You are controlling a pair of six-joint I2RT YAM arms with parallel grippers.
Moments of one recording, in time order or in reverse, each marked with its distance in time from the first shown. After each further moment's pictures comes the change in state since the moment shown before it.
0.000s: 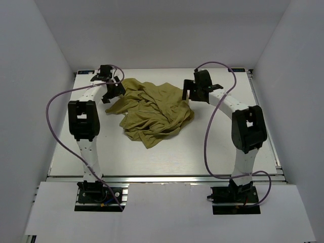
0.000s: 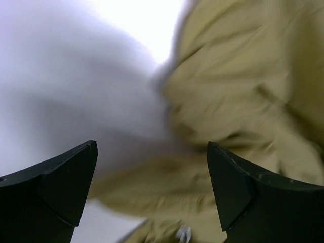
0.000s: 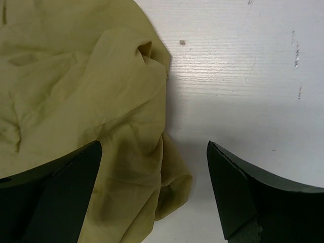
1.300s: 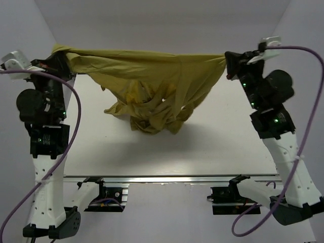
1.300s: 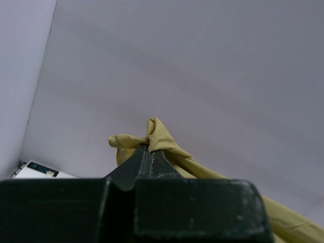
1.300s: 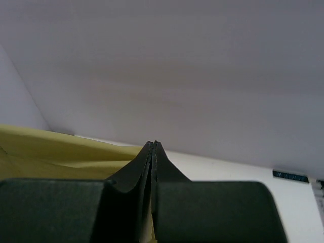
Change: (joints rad) left arm -0.012 -1.178 -0.273 0.496 -0.142 0.106; right arm 0.009 -0.836 -0.057 0.207 0.019 -0.242
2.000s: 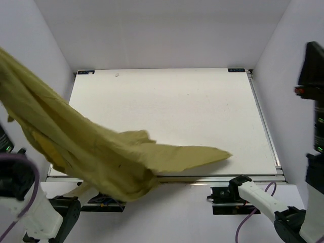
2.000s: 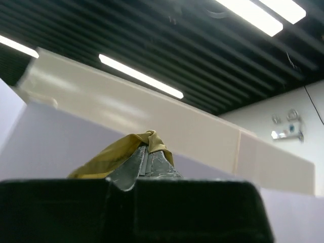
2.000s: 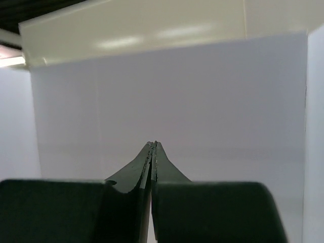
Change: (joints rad) left arm -0.004 0.119 0.832 0.015 0.116 -0.001; right arm -0.002 -0.218 0.444 -0.073 0.019 -0.091
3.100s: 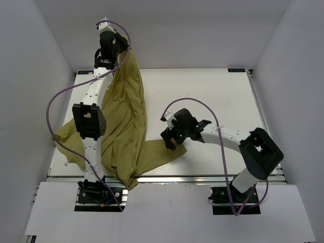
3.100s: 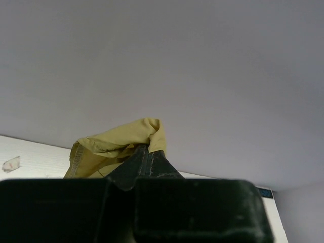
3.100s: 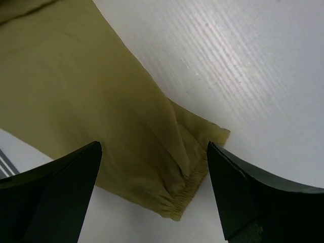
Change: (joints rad) left arm -0.093 1.155 -0.034 0.014 0.094 -0.147; right arm 0.388 0.694 -0.957 -0.018 -0.327 -0.104
